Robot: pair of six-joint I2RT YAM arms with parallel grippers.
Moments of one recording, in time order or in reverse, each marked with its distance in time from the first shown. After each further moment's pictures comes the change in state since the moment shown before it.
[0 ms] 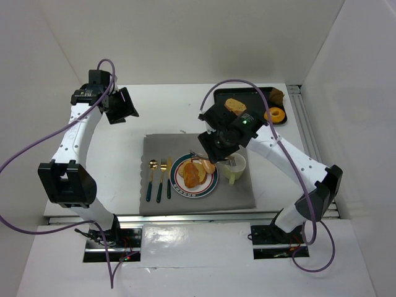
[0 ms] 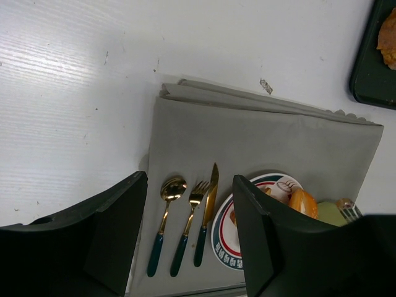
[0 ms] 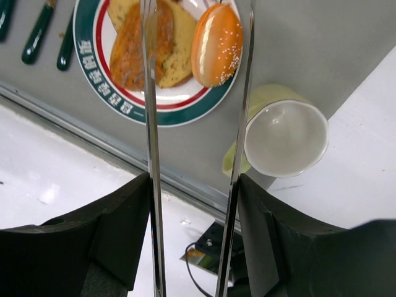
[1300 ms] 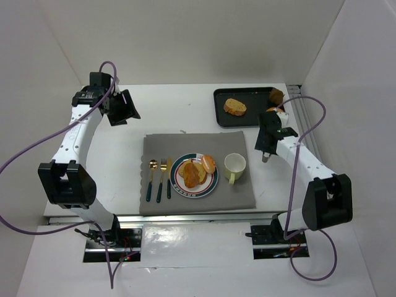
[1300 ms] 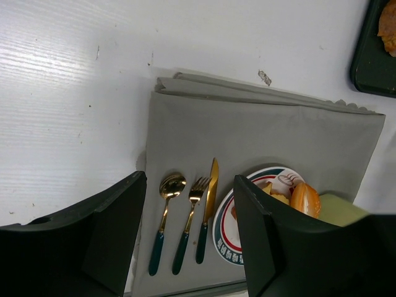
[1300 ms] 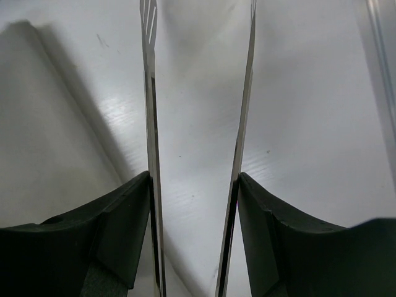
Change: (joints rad) left arm 0.000 -0.010 -0.040 0.021 0.032 0.018; right arm -0.604 -0.151 -0.579 0.538 0.375 0.216
